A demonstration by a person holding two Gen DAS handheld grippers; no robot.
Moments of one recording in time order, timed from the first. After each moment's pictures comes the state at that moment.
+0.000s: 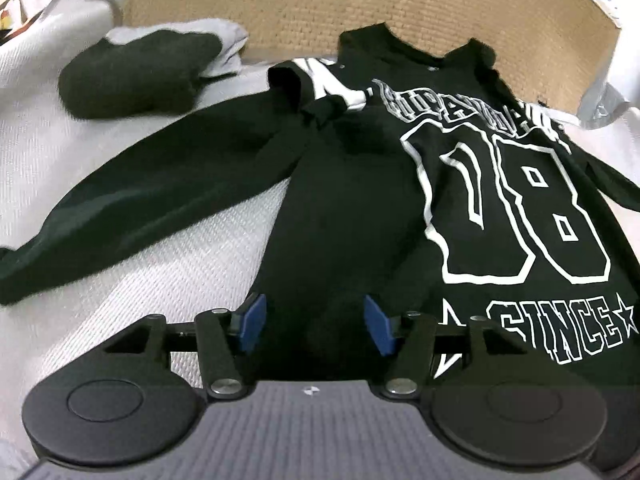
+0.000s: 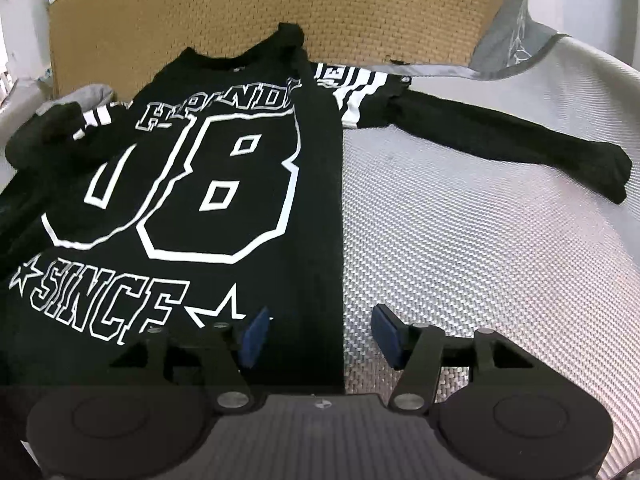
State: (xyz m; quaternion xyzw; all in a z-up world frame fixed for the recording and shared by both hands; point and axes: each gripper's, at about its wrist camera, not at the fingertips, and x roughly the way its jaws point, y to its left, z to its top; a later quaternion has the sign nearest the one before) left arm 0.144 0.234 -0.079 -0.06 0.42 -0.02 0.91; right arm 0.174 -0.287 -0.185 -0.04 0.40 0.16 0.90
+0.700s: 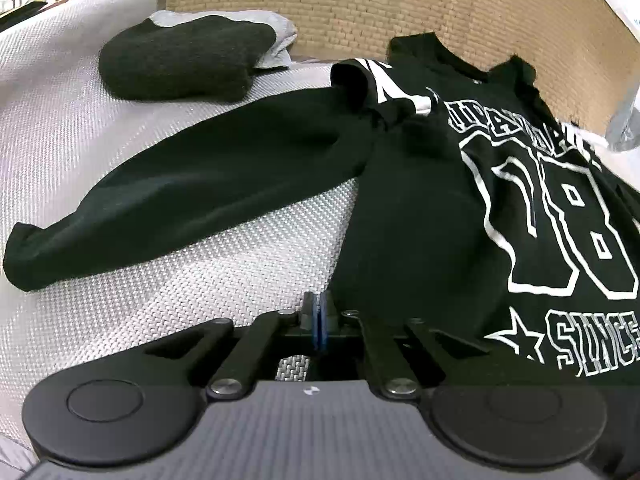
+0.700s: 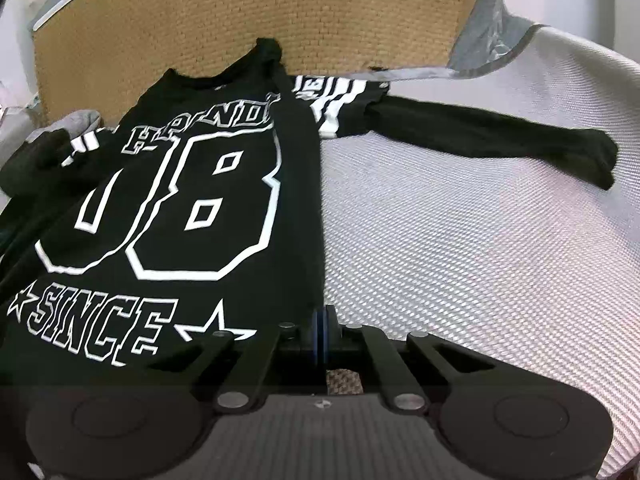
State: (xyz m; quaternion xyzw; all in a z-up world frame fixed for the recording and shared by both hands) left arm 0.140 0.280 -0.090 -0.08 0.41 0.02 0.91; right arm 0.175 -0.304 -0.183 0.00 0.38 0.14 0.91
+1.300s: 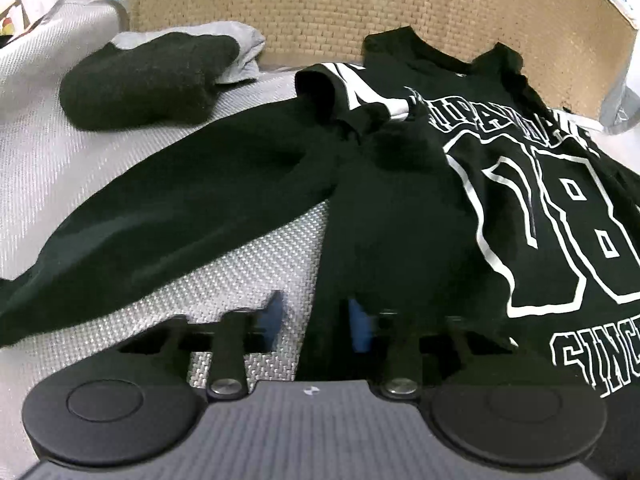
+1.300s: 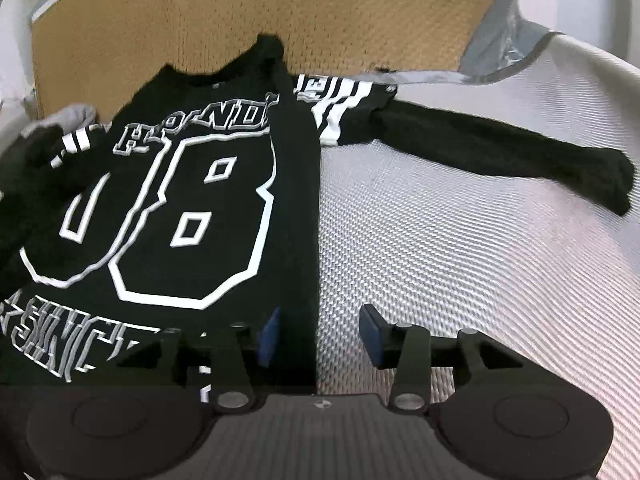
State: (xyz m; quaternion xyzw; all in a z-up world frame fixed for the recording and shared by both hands) left arm 0.175 0.260 -0.098 -0.05 0.41 -0.01 0.91; right arm 0.210 -0.299 -0.186 -0.02 0.38 0.16 0.91
